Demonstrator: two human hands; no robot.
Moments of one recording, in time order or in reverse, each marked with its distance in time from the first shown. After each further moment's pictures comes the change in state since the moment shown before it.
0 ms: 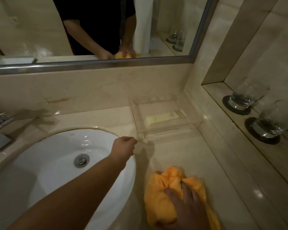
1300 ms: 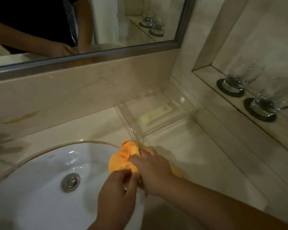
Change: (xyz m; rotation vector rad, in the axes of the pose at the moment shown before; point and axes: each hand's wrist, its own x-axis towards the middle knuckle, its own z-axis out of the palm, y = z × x) left_hand -0.010 -0.068 -0.042 0.502 0.006 0.425; right_hand 0.107 -0.120 -0.053 -0.044 0.040 -0.148
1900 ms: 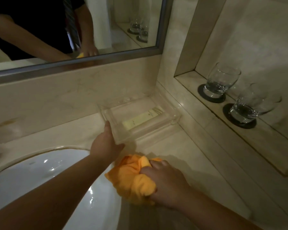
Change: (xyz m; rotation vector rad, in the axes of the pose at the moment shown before) left_hand 0.121 0.054 0.029 0.352 -0.088 0.078; right_hand -0.045 0.093 -0.007 0.052 -0.042 -0.049
